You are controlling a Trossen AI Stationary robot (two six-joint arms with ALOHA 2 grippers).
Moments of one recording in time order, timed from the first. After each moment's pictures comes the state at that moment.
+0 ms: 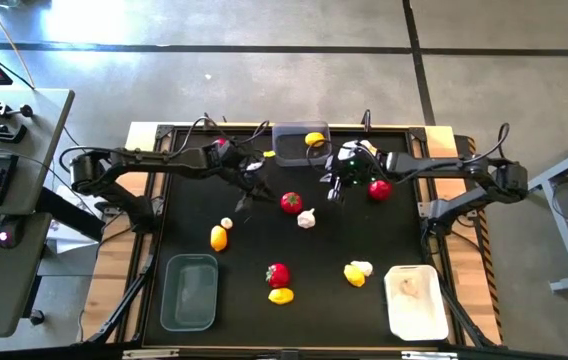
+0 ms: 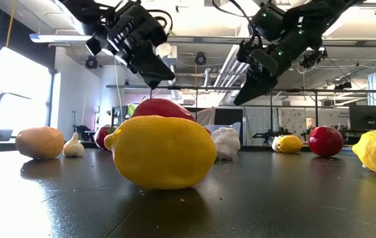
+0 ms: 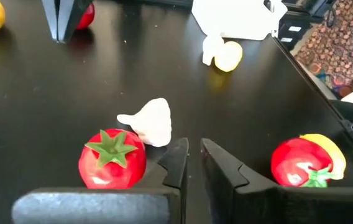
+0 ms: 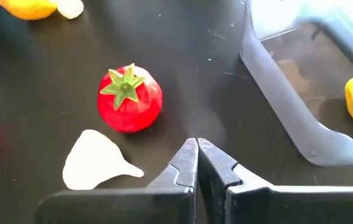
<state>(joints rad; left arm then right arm) 0.32 1.50 0.90 -0.07 0.58 0.17 -0.33 1.38 0.82 -0.21 -0.08 0.00</state>
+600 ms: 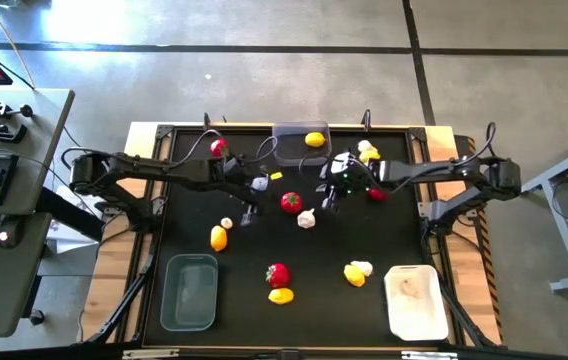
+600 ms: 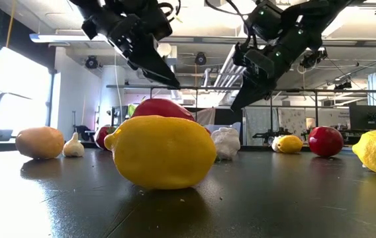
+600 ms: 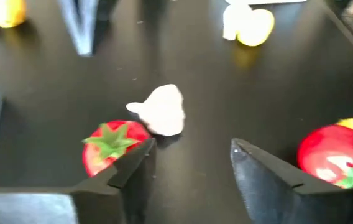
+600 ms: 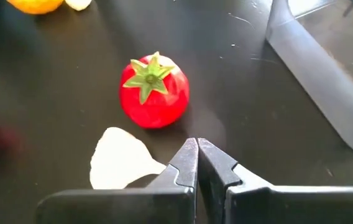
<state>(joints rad) 0.16 1.50 0.94 -0.16 0.25 0.17 -0.22 1.44 0.82 -0.18 -0.02 0.13</state>
